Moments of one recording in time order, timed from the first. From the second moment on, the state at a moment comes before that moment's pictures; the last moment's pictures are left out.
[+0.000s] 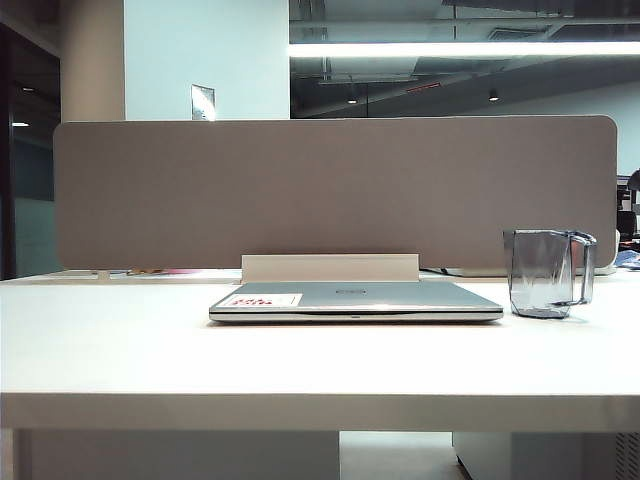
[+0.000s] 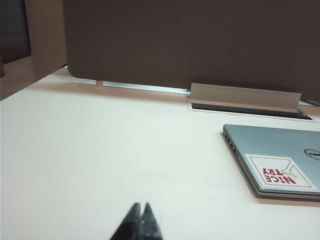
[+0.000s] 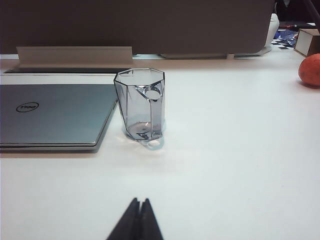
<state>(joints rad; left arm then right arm) 0.03 0.00 0.00 0.06 0.05 -0.08 -0.02 0.00 0.01 -0.07 0.00 0.00</state>
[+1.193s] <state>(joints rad) 0.03 0.00 0.00 0.06 0.05 -0.08 -0.02 0.00 0.01 -0.07 -0.03 0.16</state>
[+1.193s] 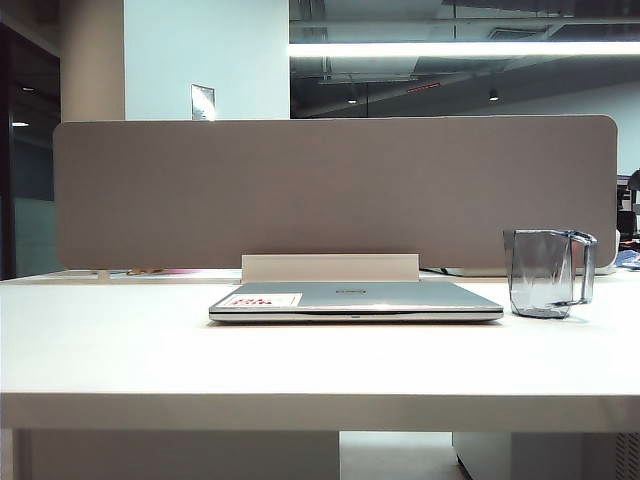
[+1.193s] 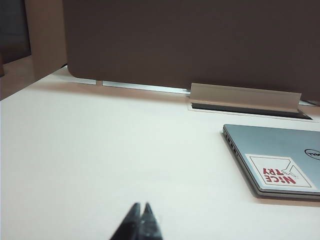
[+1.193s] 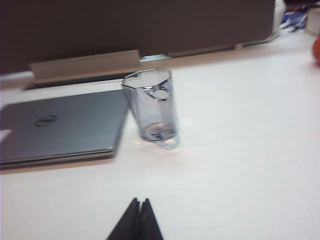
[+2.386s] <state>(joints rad) 0.03 0.00 0.00 0.00 0.05 -0.08 0.00 0.63 0.33 0.24 -0.15 0.18</state>
